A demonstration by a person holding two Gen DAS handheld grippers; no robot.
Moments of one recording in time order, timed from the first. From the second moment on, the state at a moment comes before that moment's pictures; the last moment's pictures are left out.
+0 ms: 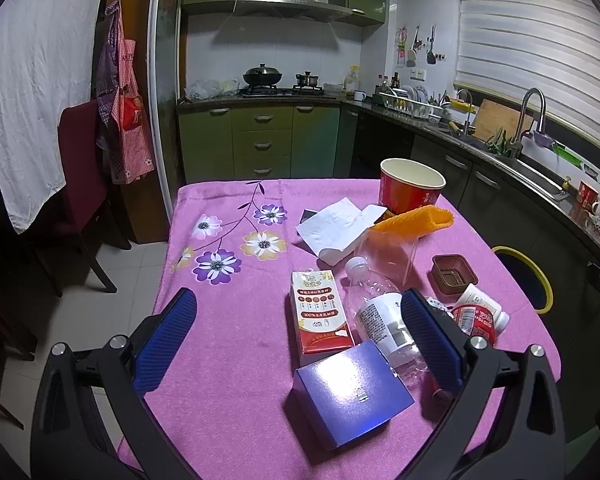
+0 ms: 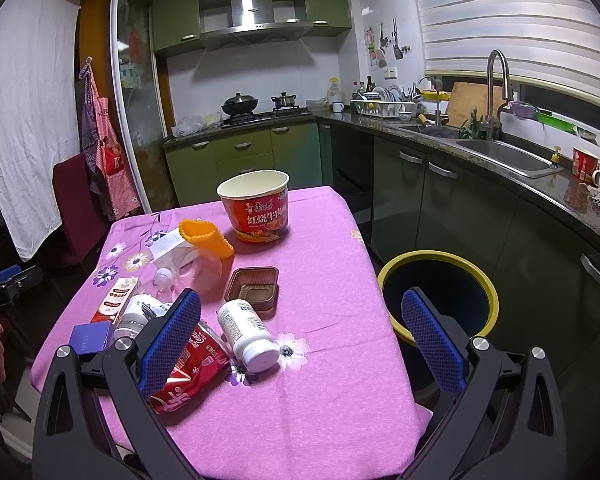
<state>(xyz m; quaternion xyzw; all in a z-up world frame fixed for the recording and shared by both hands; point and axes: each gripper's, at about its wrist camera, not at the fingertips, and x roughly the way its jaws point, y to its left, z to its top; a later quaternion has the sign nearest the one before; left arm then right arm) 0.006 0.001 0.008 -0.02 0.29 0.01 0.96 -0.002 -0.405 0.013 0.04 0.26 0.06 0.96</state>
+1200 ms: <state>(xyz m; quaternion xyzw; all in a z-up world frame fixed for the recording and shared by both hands) 0.007 -0.004 -0.001 -0.03 0.31 0.00 0.95 -0.001 -0.407 0.009 0.04 0.27 0.06 0.96</state>
